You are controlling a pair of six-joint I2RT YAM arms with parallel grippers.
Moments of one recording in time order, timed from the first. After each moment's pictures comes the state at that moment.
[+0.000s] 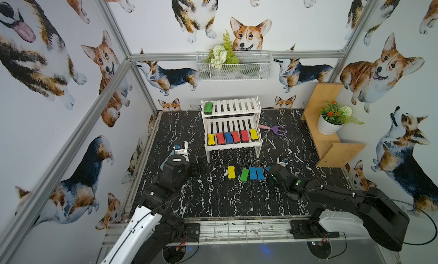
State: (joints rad) left arm -0.42 0.65 0.74 -0.61 -0.12 -0.45; right arm 0.73 1.20 0.43 -0.19 0.39 0.83
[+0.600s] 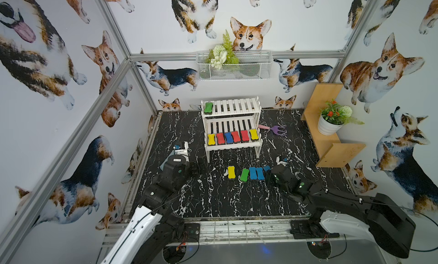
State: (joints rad) left arm -0.42 0.66 0.74 -0.61 -0.12 -0.46; right arm 0.74 1.07 0.40 -0.12 0.31 0.88
